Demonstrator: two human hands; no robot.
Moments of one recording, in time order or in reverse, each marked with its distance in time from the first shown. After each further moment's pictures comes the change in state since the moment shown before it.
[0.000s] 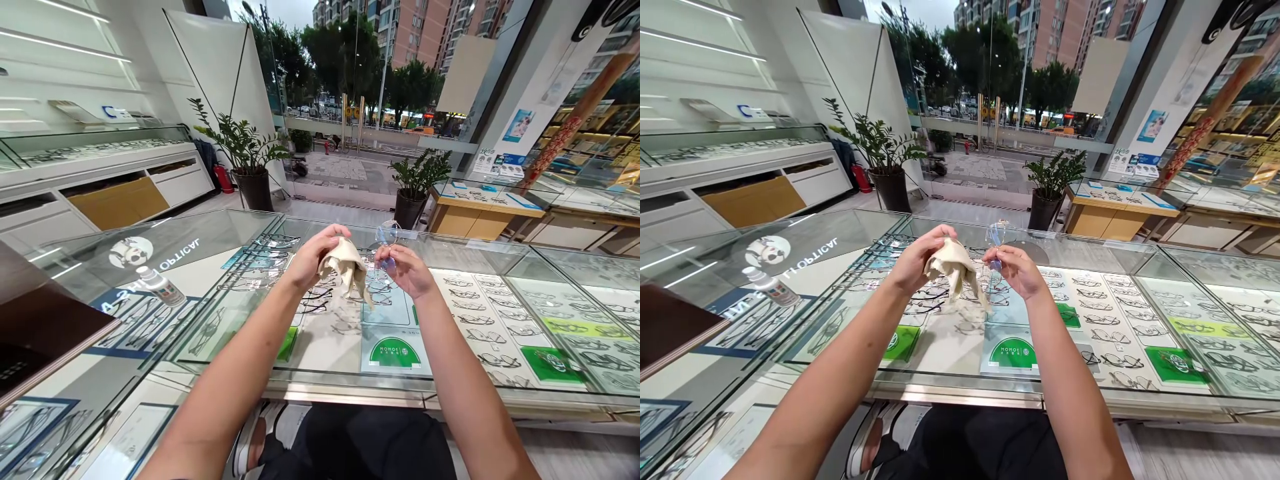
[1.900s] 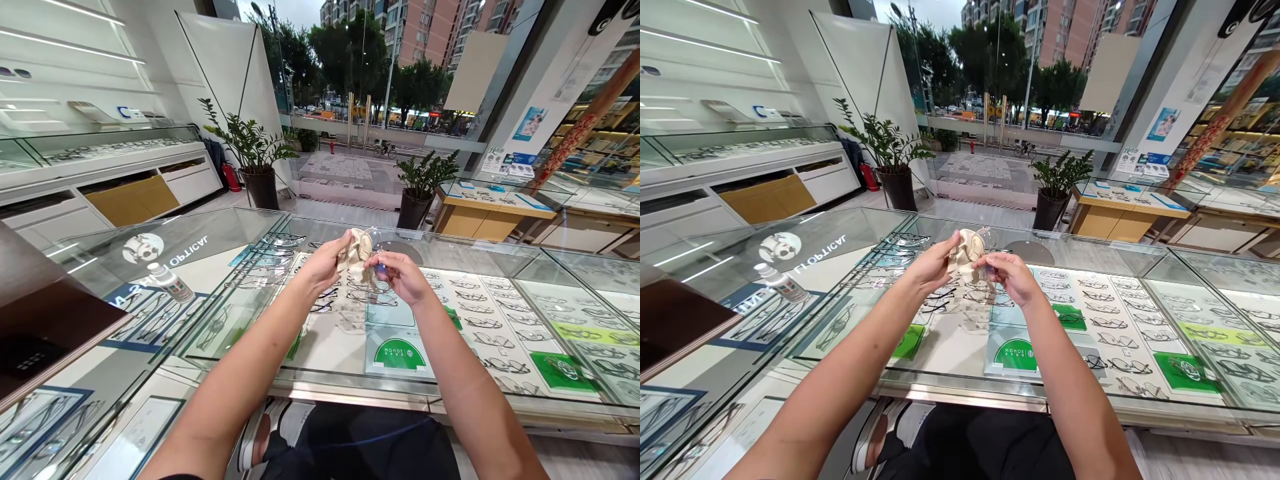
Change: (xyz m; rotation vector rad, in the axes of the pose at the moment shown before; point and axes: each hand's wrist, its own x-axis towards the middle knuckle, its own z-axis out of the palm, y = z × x) left_hand 0.013 -0.024 0.005 -0.239 0.111 -0.181; right_hand 0.002 0.013 0.020 -0.108 0.063 0.178
